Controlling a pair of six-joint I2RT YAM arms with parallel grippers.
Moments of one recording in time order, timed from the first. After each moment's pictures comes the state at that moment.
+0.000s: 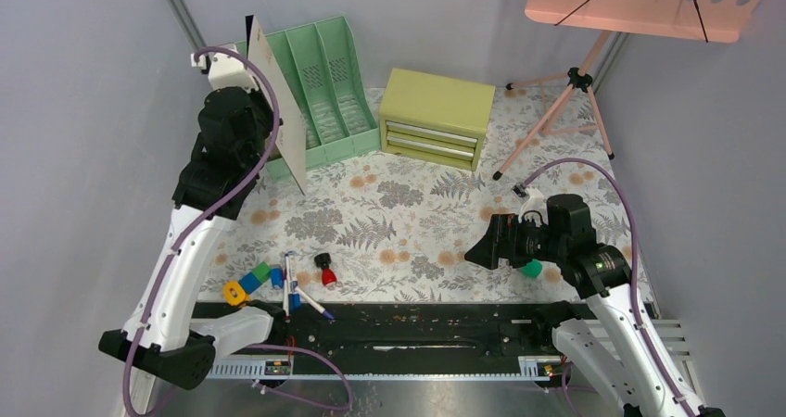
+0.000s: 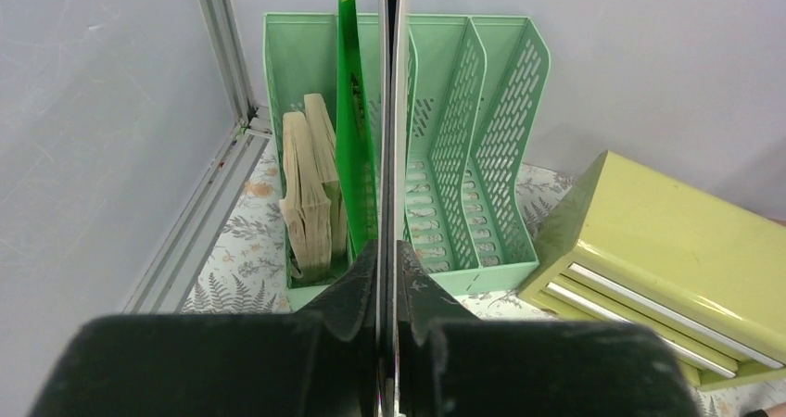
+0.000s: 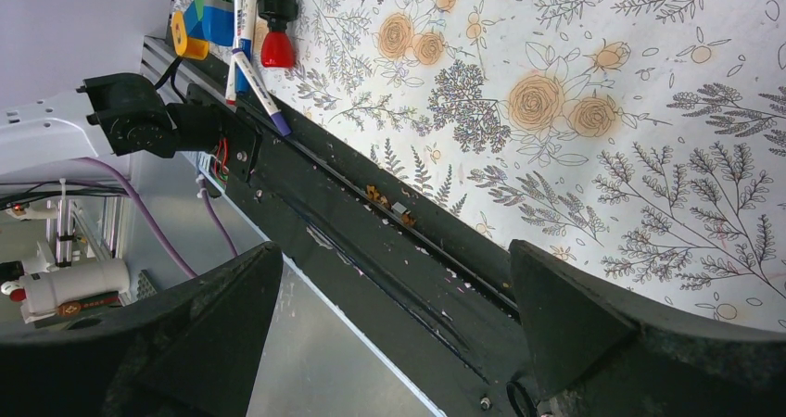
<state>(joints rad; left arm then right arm) -0.35 1.10 1.47 -0.49 -0.52 -0.21 0.30 0.64 0.73 -0.82 -0.58 0.39</state>
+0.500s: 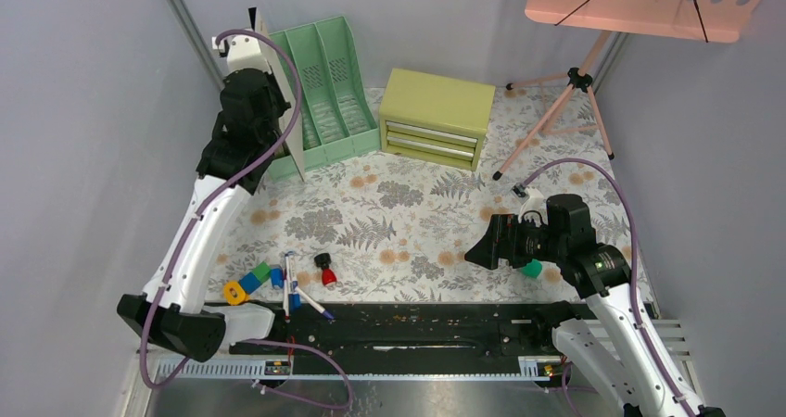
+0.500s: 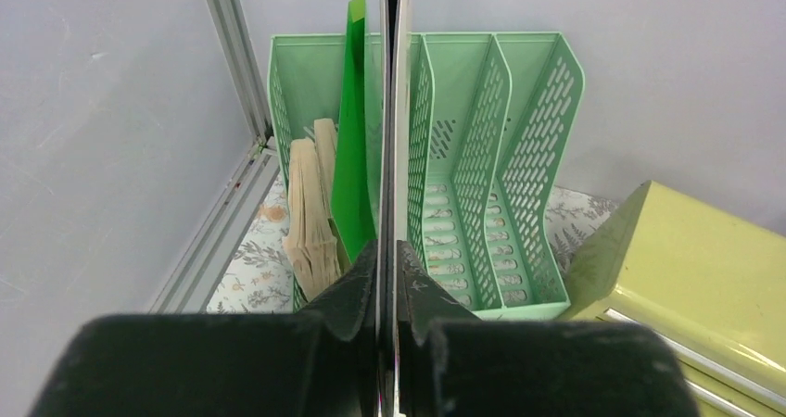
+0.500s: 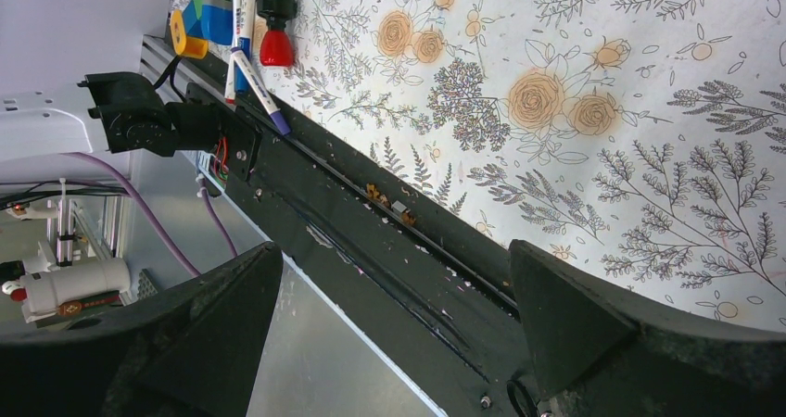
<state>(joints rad) -0.32 1.24 1.48 -0.36 -0.55 -0.15 0.30 0.65 0.73 -0.82 -0.58 0.39</state>
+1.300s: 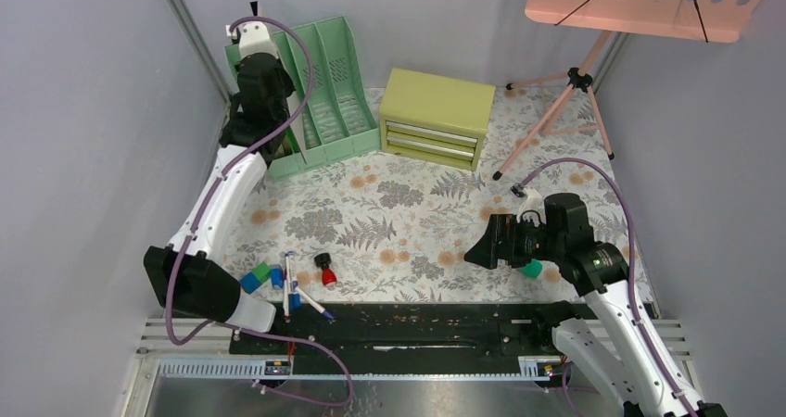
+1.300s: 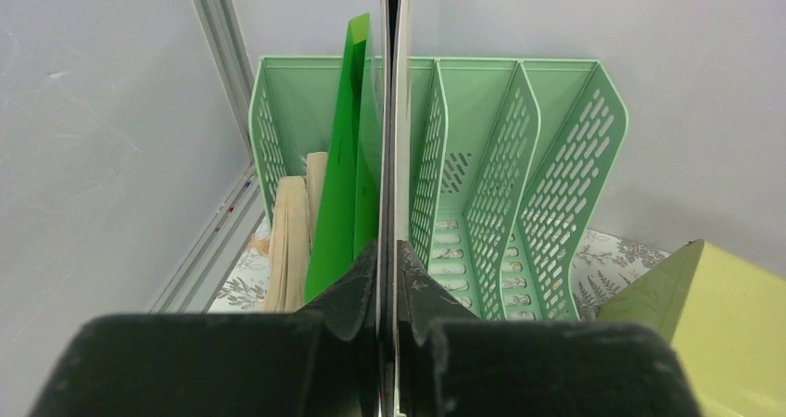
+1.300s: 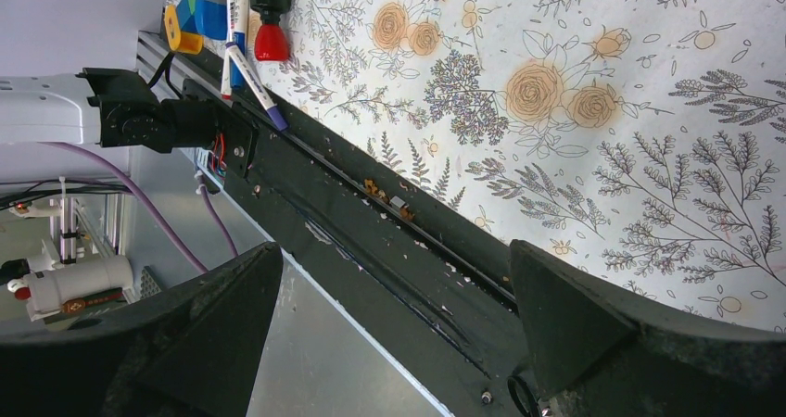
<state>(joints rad) -0.23 1.44 1.50 -0.15 -0.52 -0.13 0.30 0.66 0.72 -0.83 -0.59 0.39</state>
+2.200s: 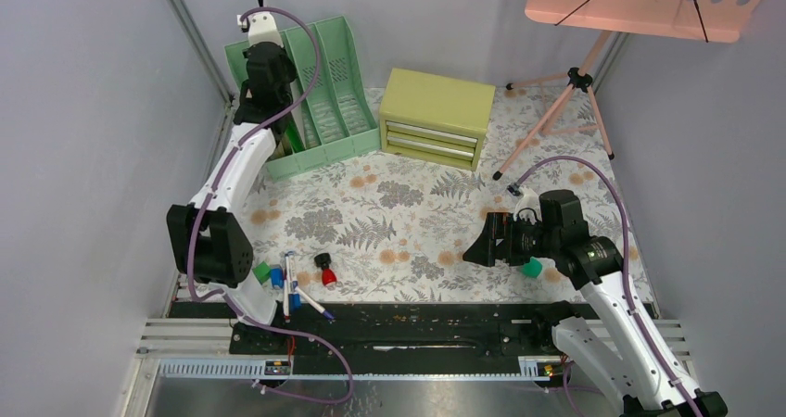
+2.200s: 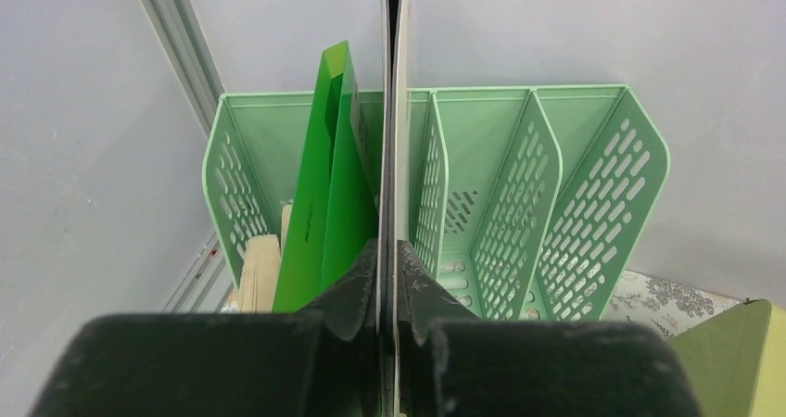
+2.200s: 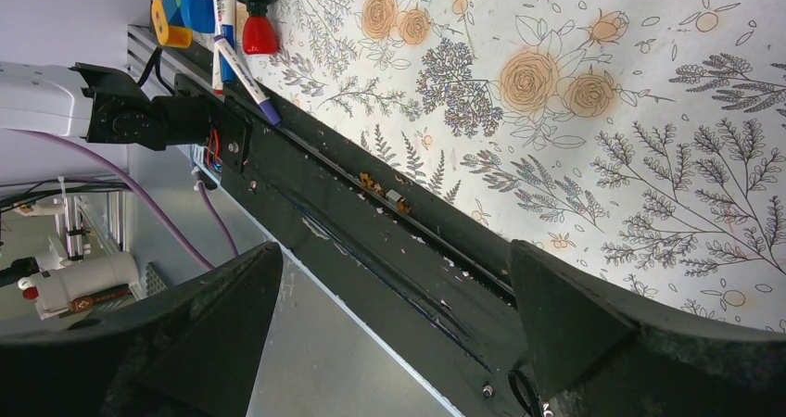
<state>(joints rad) -0.16 1.66 1.57 0.03 -0.44 -0.08 0.30 0.71 0.72 -0.83 -0.59 0.39</state>
